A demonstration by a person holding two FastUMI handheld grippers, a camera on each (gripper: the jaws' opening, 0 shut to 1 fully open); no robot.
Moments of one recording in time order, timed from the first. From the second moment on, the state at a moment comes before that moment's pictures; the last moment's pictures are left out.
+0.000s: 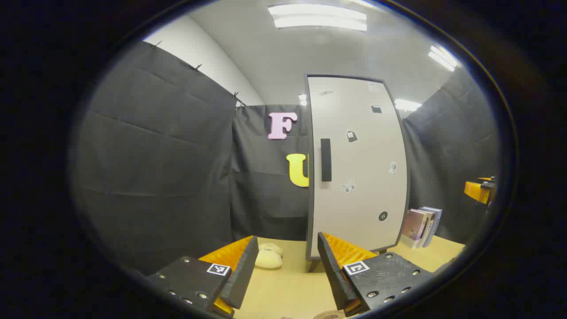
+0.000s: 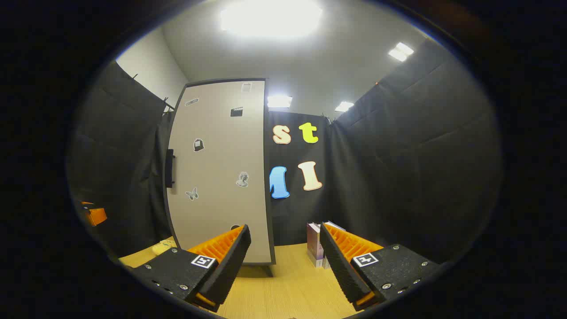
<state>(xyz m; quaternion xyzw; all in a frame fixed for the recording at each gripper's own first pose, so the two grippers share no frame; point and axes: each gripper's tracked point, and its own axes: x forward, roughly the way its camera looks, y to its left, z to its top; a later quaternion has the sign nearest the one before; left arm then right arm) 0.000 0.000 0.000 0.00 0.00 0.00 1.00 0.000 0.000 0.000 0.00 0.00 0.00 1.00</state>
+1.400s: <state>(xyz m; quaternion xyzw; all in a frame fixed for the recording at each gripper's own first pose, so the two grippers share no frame) -0.028 0.066 0.017 0.03 -0.02 0.05 1.00 0.026 0.096 0.018 0.01 0.00 0.09 1.00</state>
